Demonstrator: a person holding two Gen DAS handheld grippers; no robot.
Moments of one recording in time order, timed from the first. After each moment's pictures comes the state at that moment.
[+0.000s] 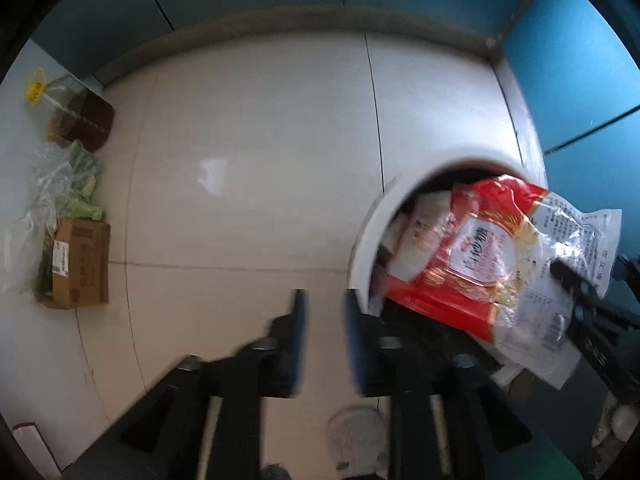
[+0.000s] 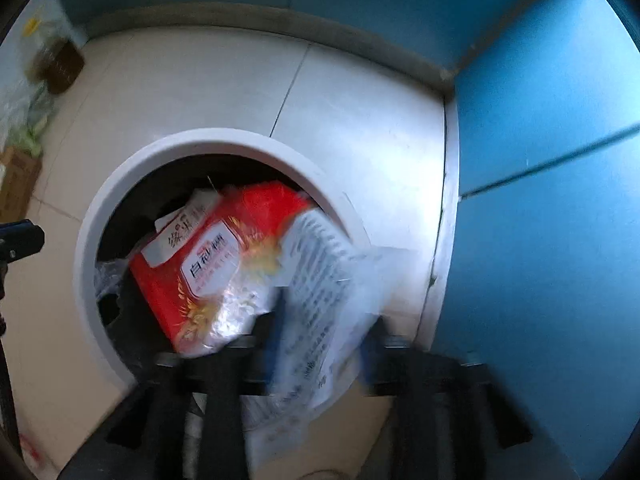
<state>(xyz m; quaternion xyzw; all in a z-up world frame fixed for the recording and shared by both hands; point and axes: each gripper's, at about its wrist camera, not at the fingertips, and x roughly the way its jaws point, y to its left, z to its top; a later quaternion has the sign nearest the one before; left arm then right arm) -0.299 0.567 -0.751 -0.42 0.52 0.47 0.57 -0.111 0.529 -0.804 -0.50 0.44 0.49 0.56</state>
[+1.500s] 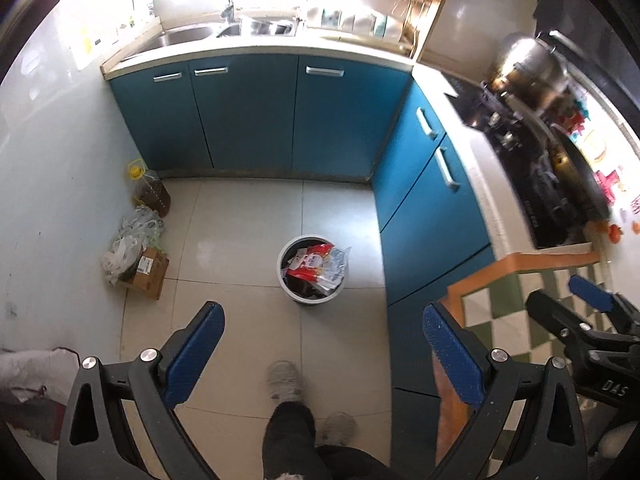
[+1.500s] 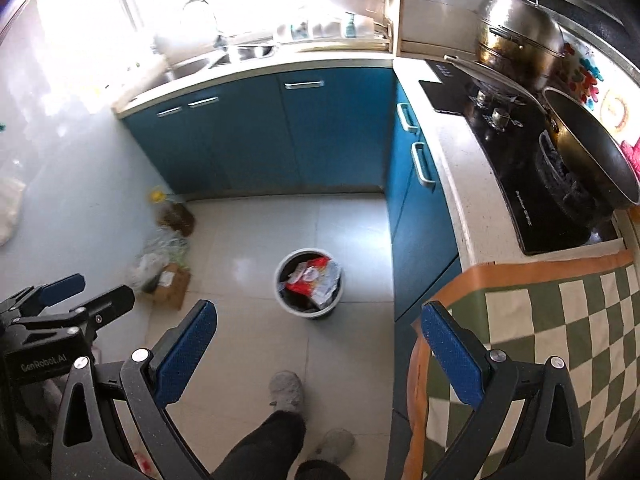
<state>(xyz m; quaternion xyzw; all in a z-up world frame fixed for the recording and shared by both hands) -0.289 0.252 -0.172 -0.36 0.37 0.51 0.69 -0.078 0.185 -0.135 -0.29 0.41 0.60 0.62</state>
